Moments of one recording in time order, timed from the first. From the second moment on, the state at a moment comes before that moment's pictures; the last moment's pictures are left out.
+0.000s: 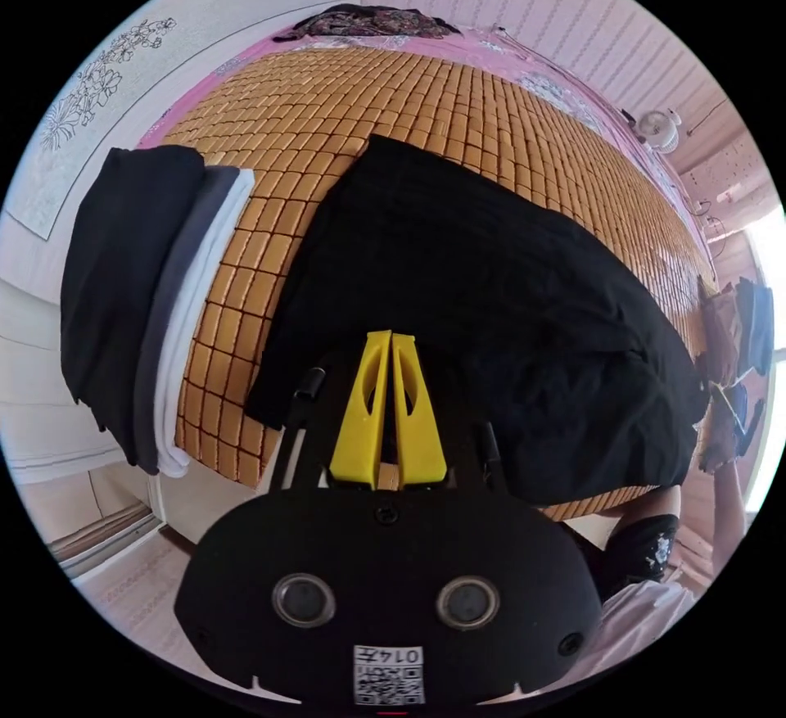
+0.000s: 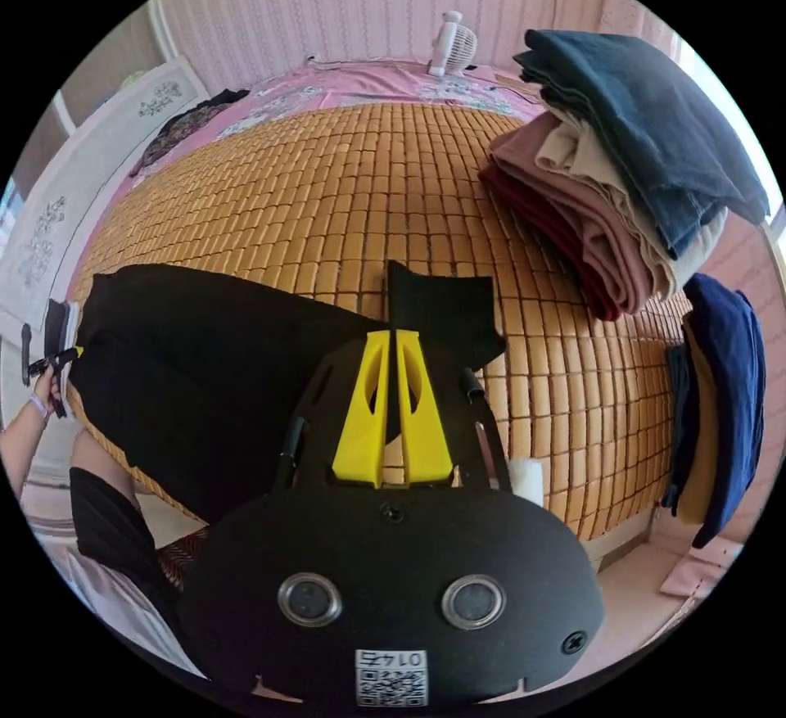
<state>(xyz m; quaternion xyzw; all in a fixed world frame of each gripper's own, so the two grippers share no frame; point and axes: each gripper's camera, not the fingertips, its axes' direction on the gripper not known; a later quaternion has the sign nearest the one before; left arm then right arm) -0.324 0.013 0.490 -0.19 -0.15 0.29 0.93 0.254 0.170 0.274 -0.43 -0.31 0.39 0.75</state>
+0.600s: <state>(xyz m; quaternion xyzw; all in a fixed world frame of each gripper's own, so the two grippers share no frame) -0.306 0.020 0.453 -0.11 -0.09 0.29 0.95 0.285 0.231 0.247 -0.41 -0.21 0.53 0.71</state>
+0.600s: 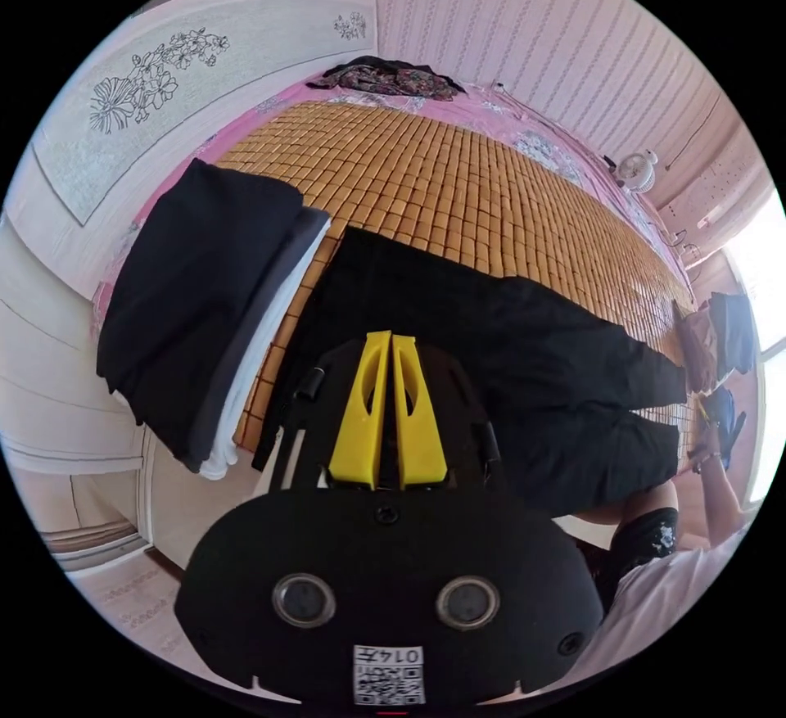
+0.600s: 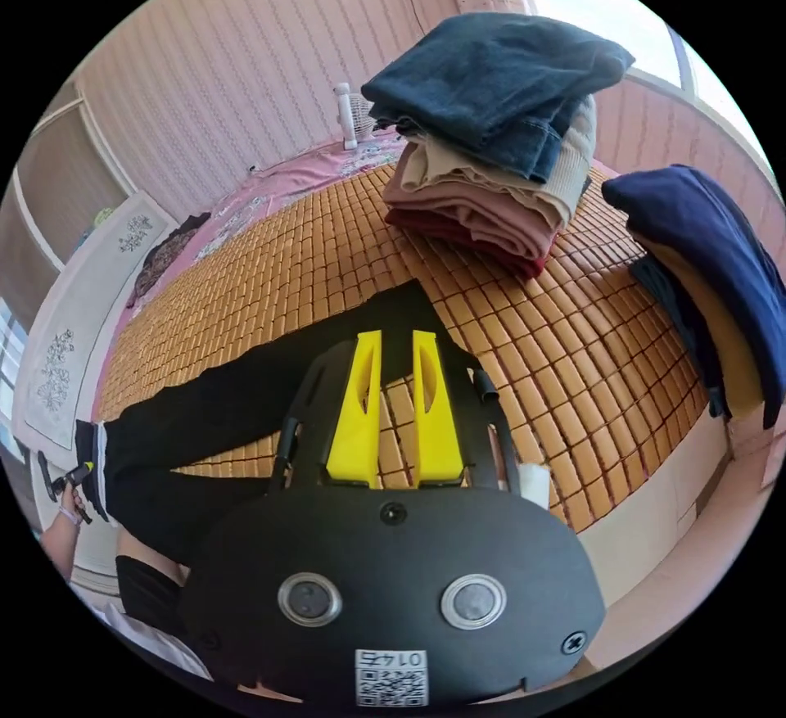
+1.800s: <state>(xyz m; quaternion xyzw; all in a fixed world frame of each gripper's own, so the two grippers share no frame) -0.127 0.302 0.530 -0.32 0.11 0.58 0.74 0.246 0.273 0.189 -0.51 -0.44 0.43 0.60</state>
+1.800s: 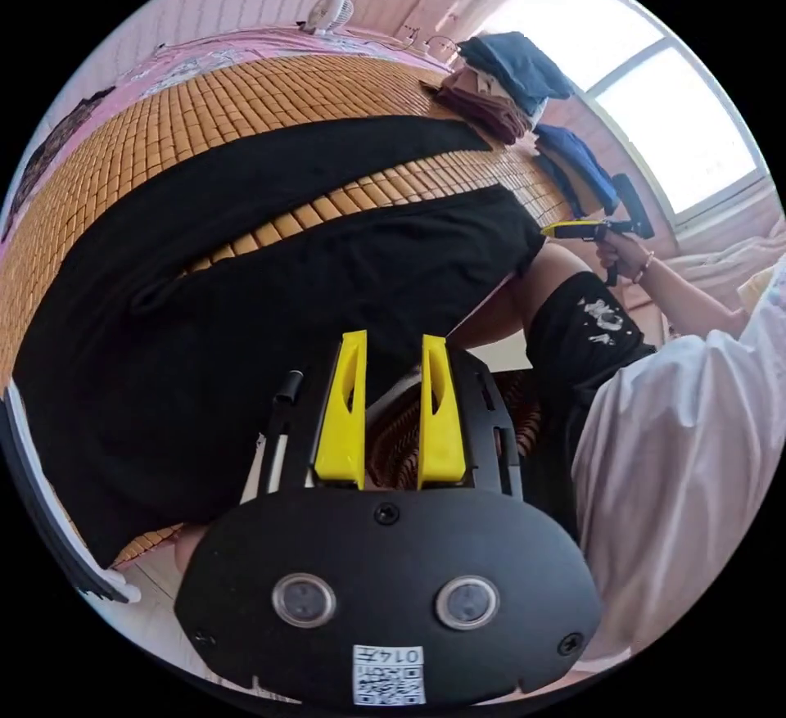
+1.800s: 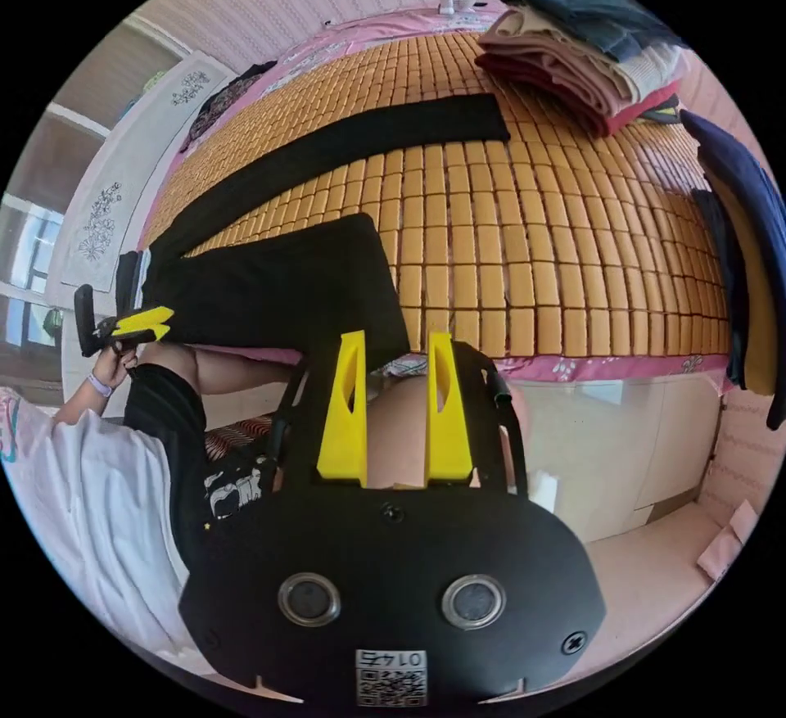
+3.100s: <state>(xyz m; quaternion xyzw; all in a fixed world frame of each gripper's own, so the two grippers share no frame) -0.123 0.360 0.577 -0.31 0.07 0.55 0.78 0.266 0.277 0.157 -0.53 -0.22 0.48 0.66</state>
